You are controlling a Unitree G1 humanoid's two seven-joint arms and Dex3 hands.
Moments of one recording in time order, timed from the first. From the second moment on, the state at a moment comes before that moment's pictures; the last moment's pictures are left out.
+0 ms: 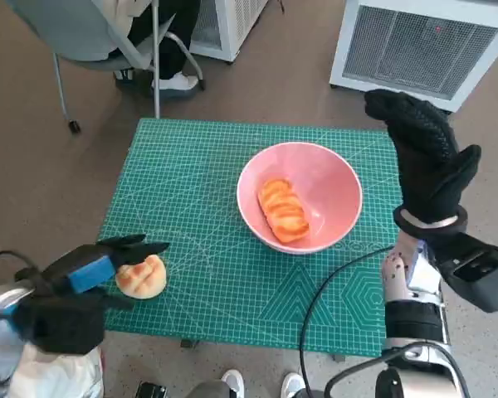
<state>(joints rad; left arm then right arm) -0.06 0.83 -0.01 0.08 0.27 -0.27 -0.64 -0.70 -0.12 -0.22 0.63 0.43 -0.85 0.62</state>
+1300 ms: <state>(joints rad) -0.31 0.78 -0.02 0.23 0.26 -0.44 -0.44 -0.70 -0.12 -0.24 0.64 0.43 -0.85 0.64</state>
